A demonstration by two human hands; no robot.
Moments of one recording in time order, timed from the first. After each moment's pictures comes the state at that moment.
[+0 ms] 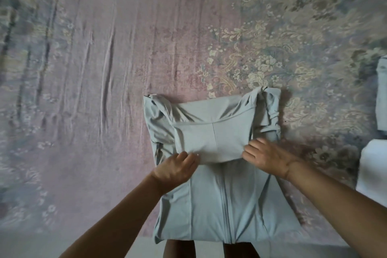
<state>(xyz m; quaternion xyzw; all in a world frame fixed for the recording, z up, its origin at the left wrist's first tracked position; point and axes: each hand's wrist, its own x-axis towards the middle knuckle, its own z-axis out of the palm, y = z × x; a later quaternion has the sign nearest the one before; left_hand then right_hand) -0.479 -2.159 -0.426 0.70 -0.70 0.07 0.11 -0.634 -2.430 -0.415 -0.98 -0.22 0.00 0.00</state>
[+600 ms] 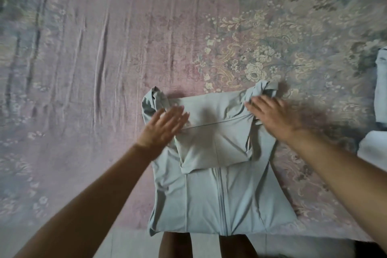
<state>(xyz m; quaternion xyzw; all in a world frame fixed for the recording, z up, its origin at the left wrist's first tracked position) -0.424 -2.165 -0.429 0.76 -0.64 0.08 0.01 -0.598 -2.471 -0.397 -0.98 0.02 0.20 -0.07</state>
